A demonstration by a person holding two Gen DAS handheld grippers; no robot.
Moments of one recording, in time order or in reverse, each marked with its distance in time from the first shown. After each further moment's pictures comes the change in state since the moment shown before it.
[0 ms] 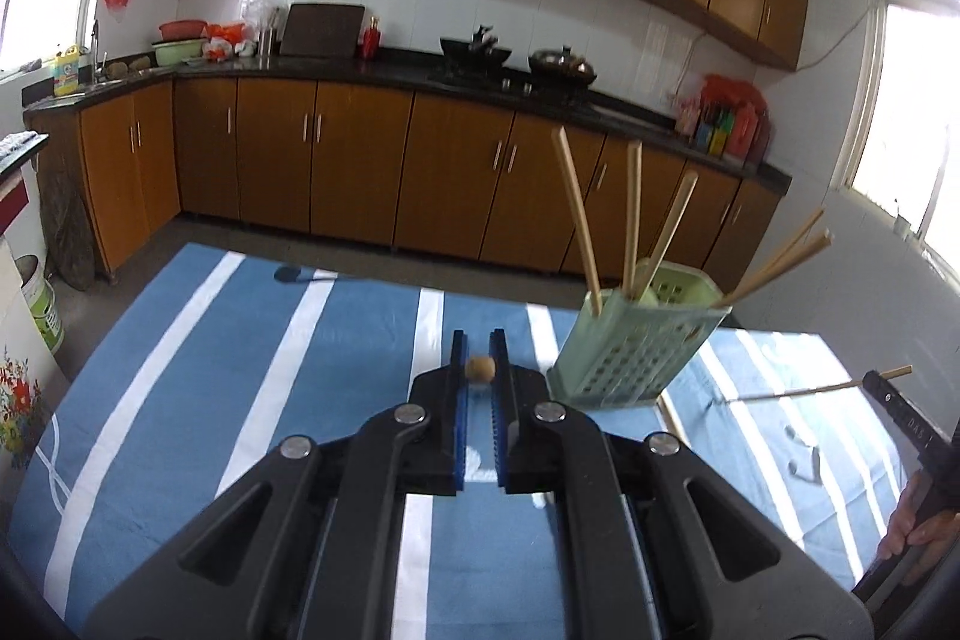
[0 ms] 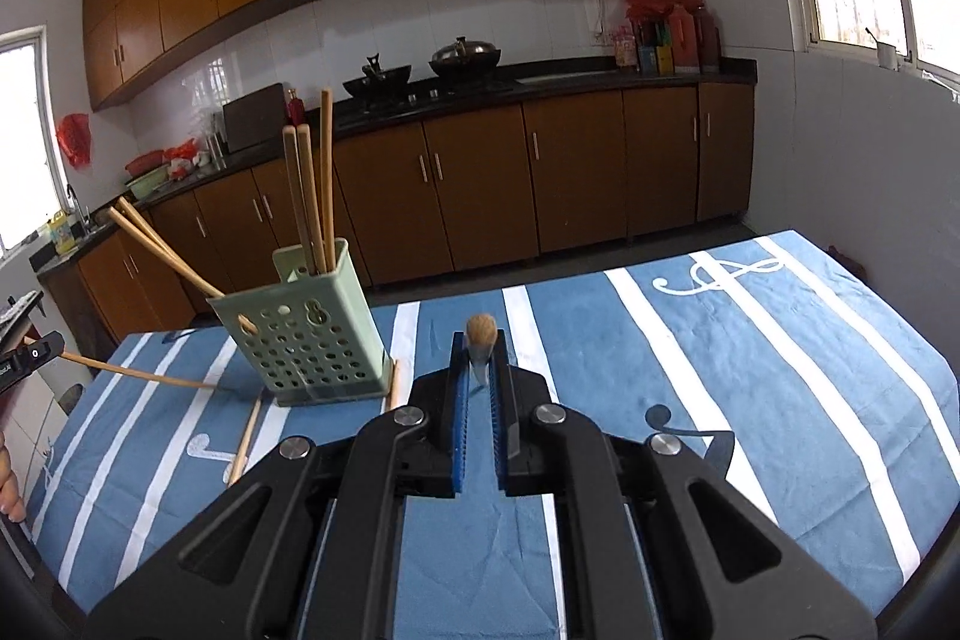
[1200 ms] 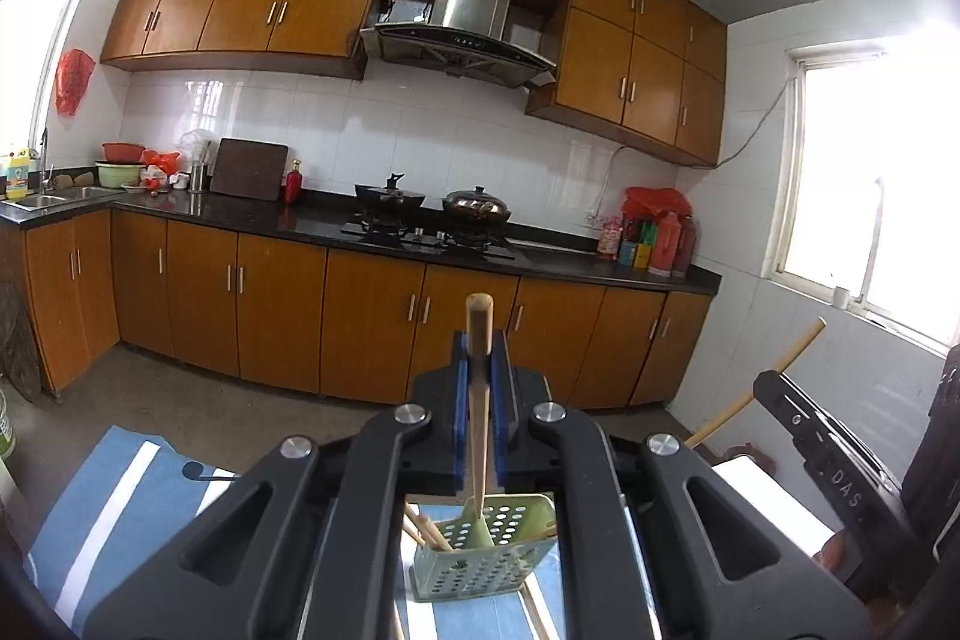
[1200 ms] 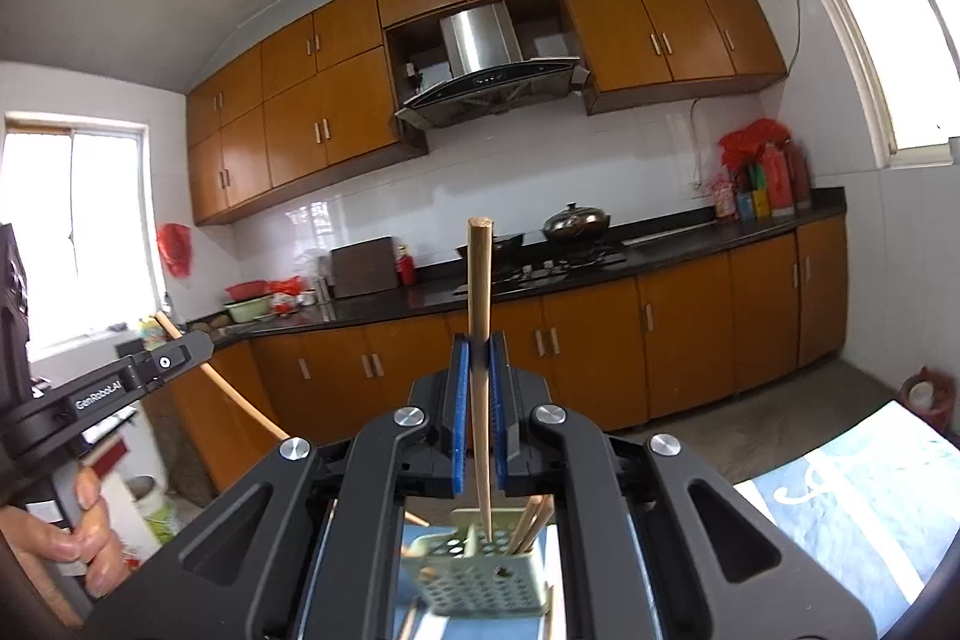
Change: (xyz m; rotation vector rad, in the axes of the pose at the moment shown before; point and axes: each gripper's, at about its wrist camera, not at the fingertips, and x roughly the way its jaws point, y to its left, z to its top) left arm -0.035 -0.125 0.119 0.069 -0.297 -0.142; right arm -0.020 0.076 0.111 -0.027 -0.338 0.228
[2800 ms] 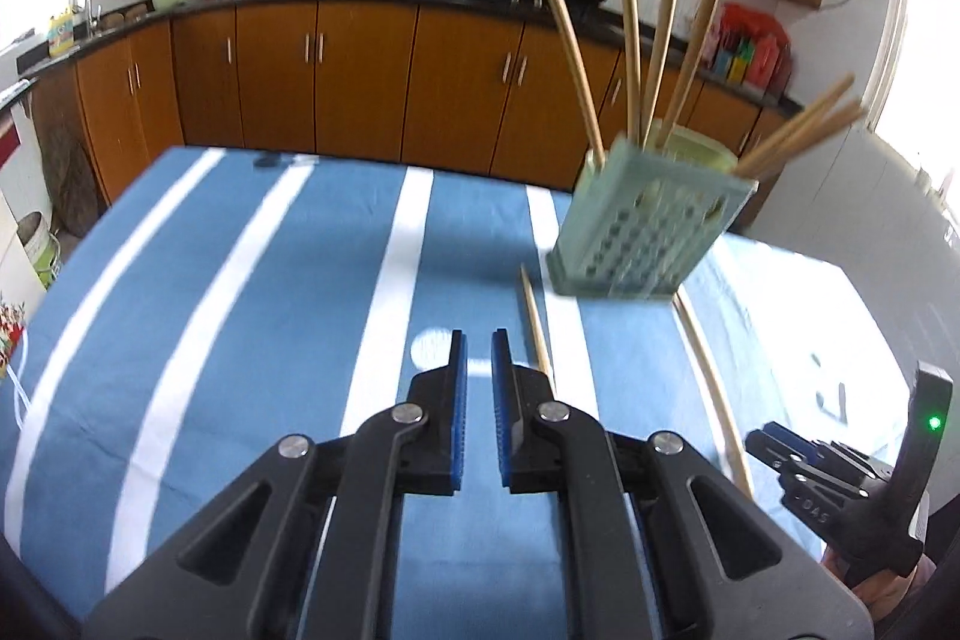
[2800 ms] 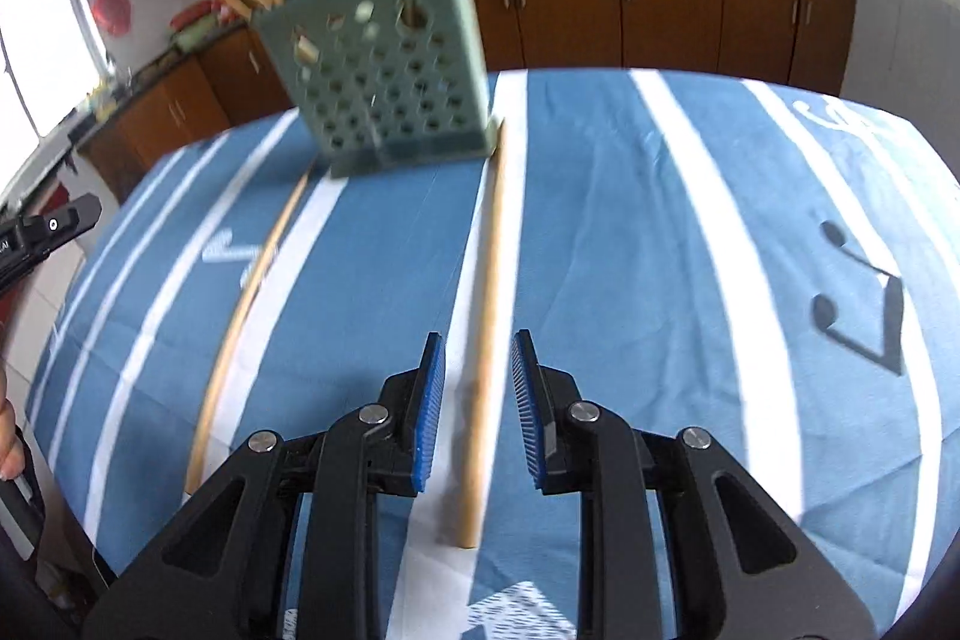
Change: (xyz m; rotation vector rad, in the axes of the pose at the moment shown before) left arm 0.005 0.099 -0.209 -0.074 0.518 0.170; right arm 0.021 -0.021 -0.245 -0.026 0.791 -0.076
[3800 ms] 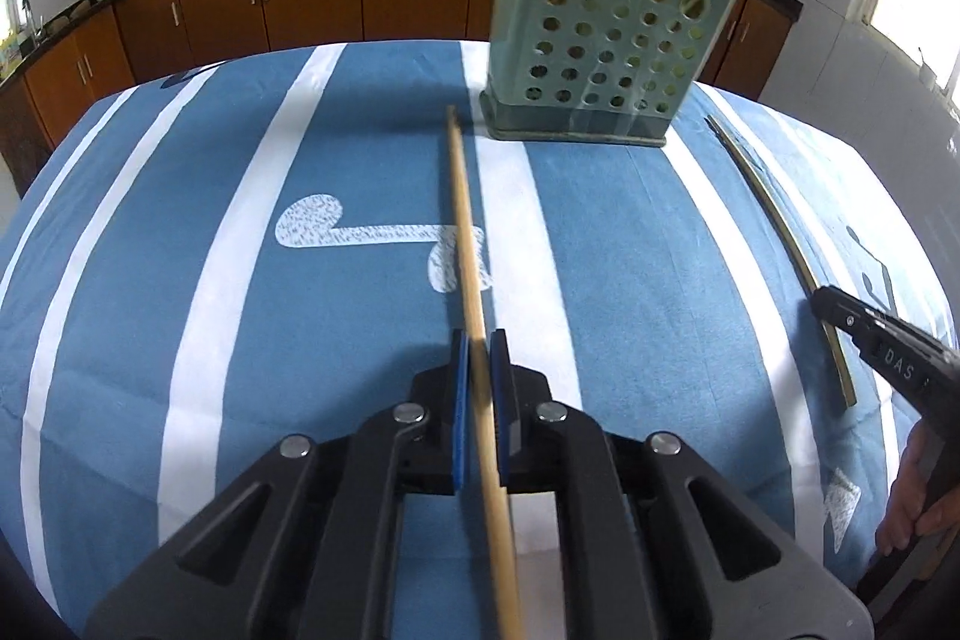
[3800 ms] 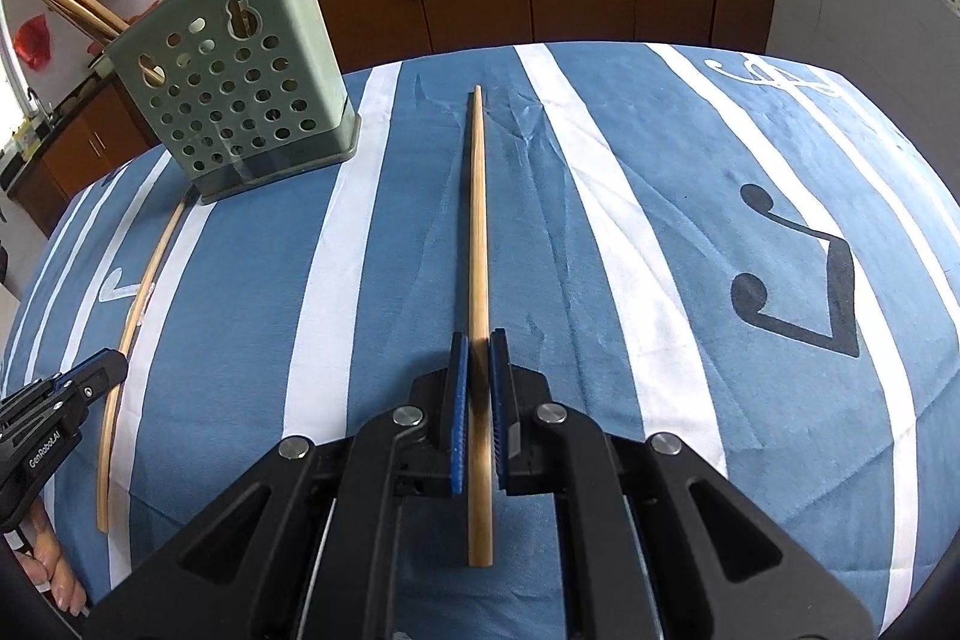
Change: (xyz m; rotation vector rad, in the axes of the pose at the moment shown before) left arm 0.076 -0.055 -0.049 0.118 0.192 0.010; right arm 0.008 -0.048 0.004 0.129 -0.008 -0.147
